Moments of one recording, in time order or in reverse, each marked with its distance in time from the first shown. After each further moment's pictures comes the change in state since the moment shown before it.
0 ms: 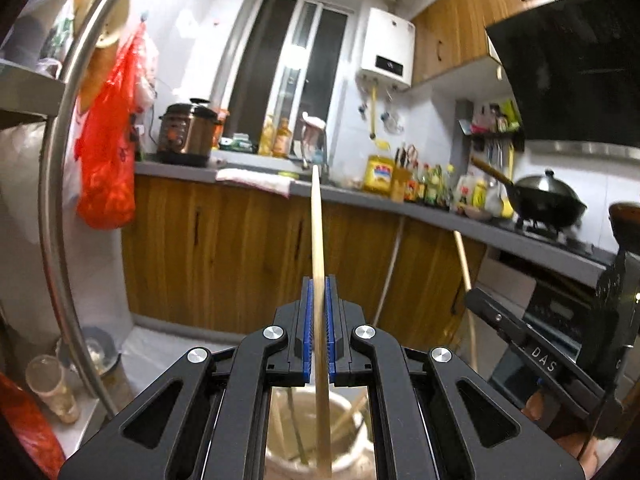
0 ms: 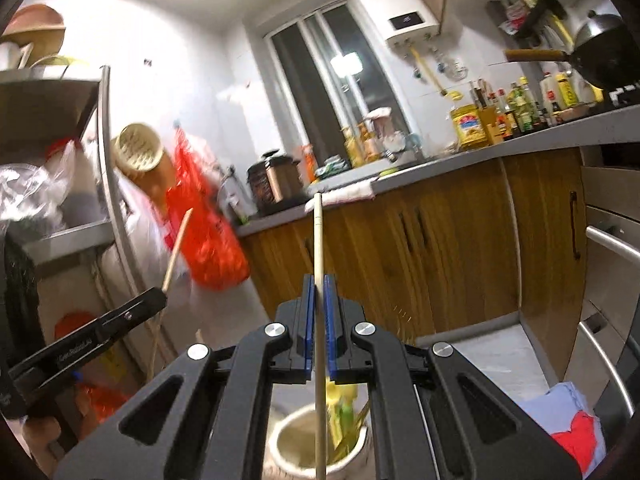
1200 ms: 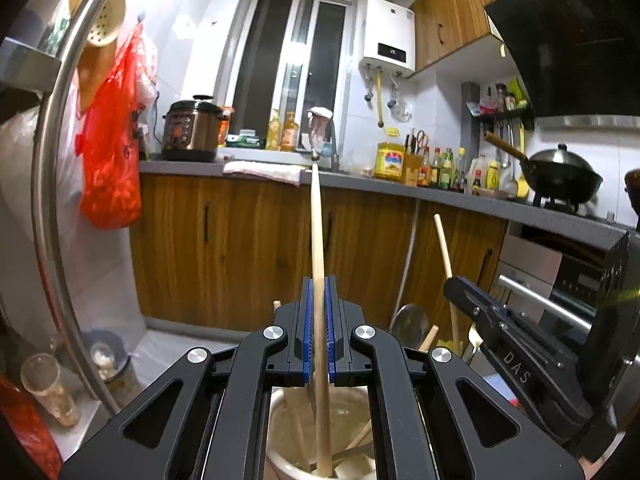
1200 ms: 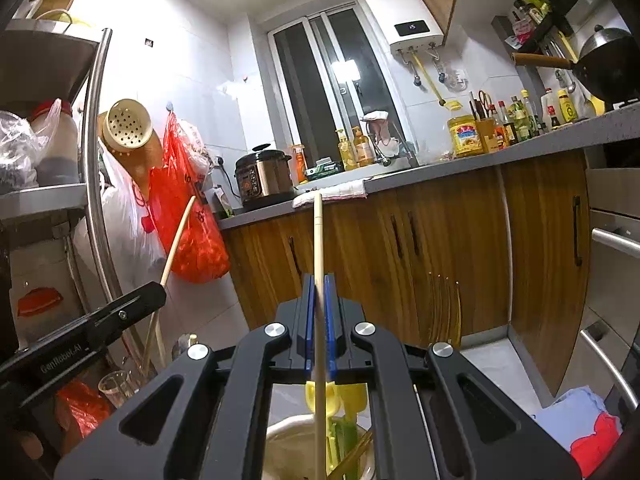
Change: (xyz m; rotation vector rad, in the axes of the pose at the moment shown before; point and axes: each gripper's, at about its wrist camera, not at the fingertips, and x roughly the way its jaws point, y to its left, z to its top) left arm 0.025 0.004 -0.034 0.066 0.024 0.044; right arm 0.038 0.019 -0.046 -0.102 0.006 -0.028
